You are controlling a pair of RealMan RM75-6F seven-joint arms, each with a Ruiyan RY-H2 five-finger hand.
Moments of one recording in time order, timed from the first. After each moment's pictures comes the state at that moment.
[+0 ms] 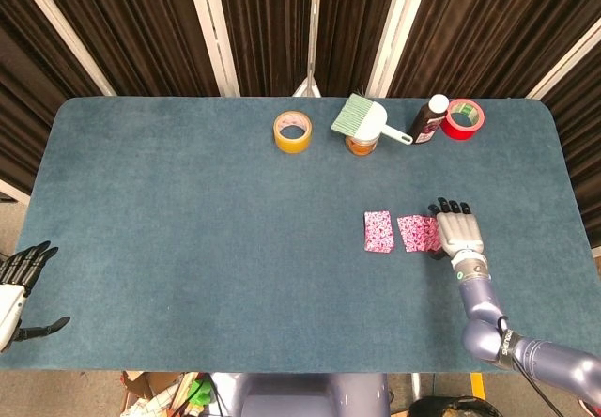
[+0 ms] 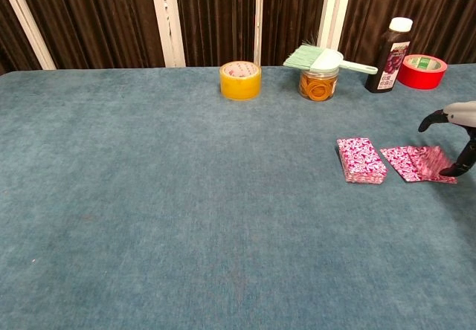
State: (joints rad) left arm -0.05 -1.06 0.05 -1.58 1.58 1.46 -0.20; right arm 0.74 -1.40 0.11 -1.43 -0.53 0.93 -0.58
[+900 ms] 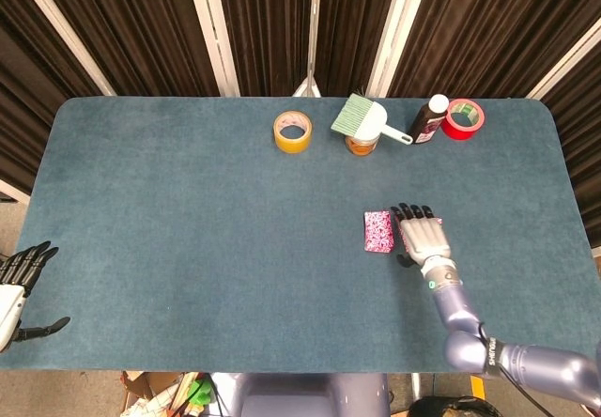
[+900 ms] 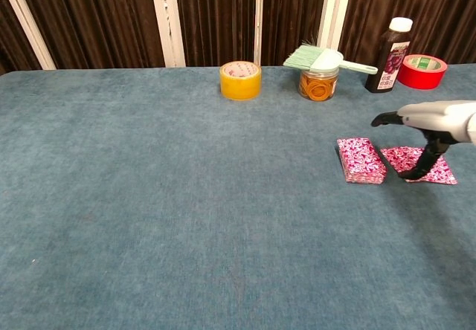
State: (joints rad) left arm -0.06 -1.06 0.05 -1.58 1.59 1.46 -0.22; right arm 0.80 -1.42 0.12 -1.61 -0.54 0.98 -0.66
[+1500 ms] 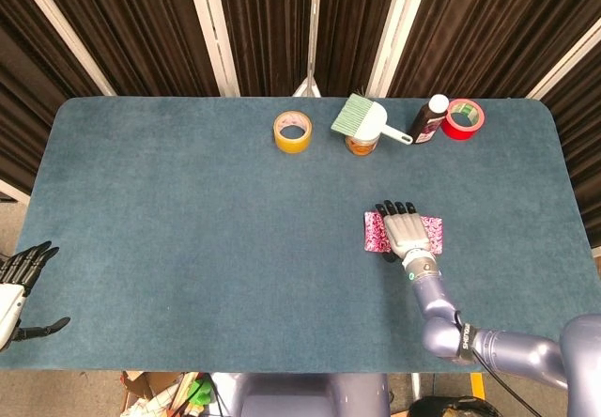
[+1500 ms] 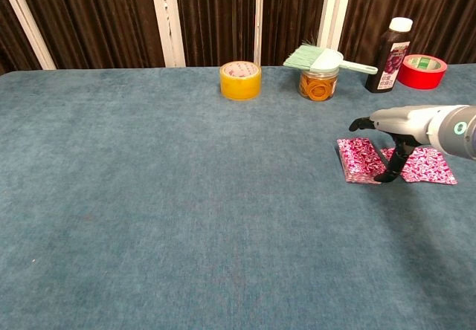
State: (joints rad) left arm -0.06 -1.05 0.06 -1.58 1.59 1.45 -0.25; right arm 0.88 -1.51 0.13 -1.51 -0.43 0.95 -0.72
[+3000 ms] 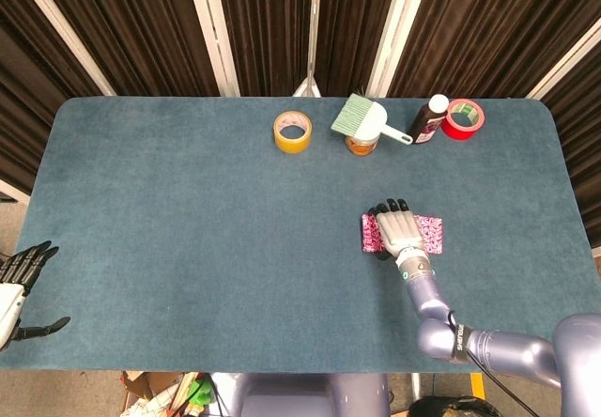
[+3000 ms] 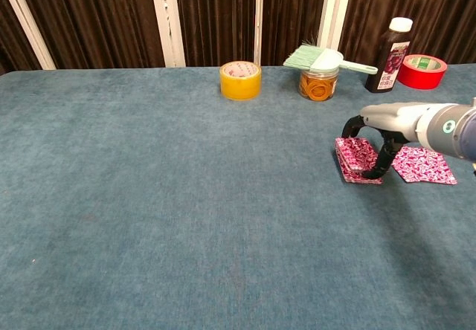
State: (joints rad) left arm -0.06 -1.05 0.06 -1.58 1.59 1.45 -0.25; right arm 0.88 -1.52 0.14 -1.51 -0.49 0.98 -0.65
